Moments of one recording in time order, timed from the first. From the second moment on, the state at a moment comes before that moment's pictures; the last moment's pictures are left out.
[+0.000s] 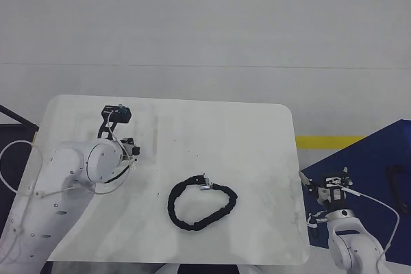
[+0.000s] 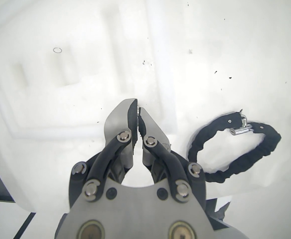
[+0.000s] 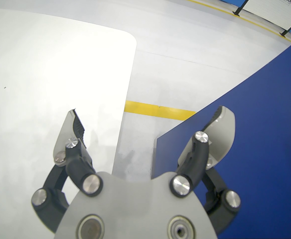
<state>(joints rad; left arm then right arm) 0.98 -0.88 -1.22 -1.94 0.90 0.42 -1.40 -1.73 -1.15 1.60 -1.80 -1.33 0.00 0.00</state>
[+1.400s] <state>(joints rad) 1.24 -0.90 -1.62 -1.68 -0.39 -0.08 -1.14 -1.73 -1.15 1.60 -1.80 -1.33 0.00 0.00</state>
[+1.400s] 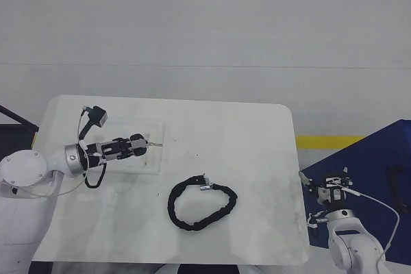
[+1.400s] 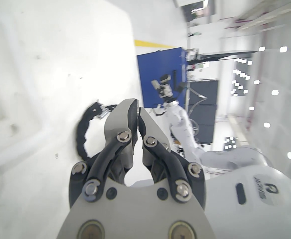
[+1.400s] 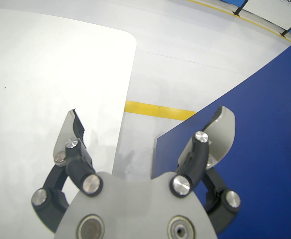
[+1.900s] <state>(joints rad) 1.35 -0.90 -1.68 -1.60 -0.66 -0.13 -1.17 -1.73 -1.15 1.60 -1.80 -1.33 0.00 0.00</state>
